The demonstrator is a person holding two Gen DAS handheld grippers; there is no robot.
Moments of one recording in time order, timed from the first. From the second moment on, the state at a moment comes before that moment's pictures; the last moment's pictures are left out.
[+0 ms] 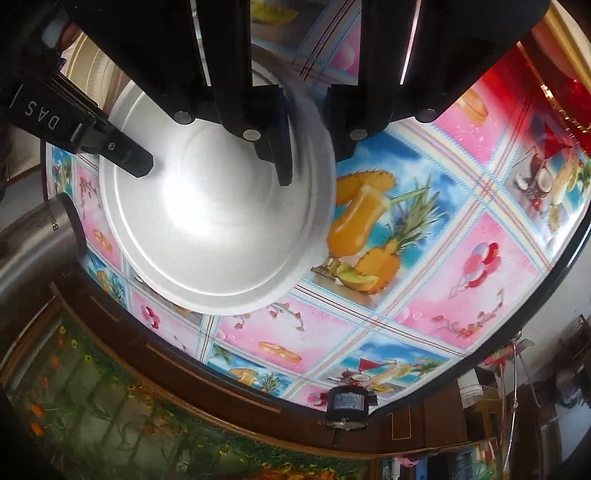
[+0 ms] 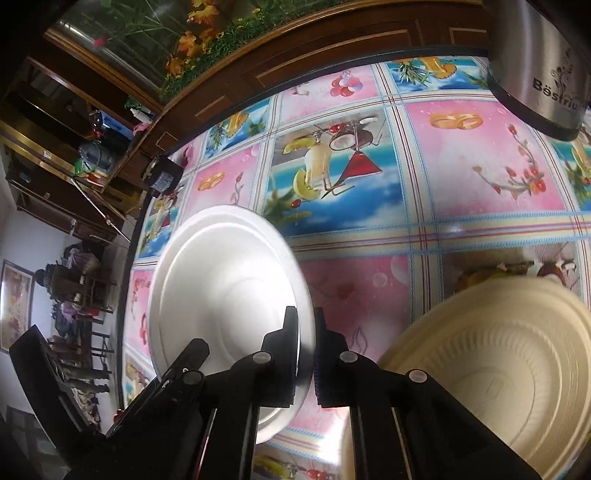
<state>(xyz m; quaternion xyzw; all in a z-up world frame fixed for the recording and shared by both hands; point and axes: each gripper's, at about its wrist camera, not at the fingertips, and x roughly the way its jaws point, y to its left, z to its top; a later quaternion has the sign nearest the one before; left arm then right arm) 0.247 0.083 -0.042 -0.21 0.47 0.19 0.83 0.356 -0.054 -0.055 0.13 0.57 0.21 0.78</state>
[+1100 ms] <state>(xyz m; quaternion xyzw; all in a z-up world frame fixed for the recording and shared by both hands) 0.074 0.037 -0.012 -0.14 0.45 0.13 0.87 0.146 -0.103 -0.004 0.11 0.52 0.19 0.82</state>
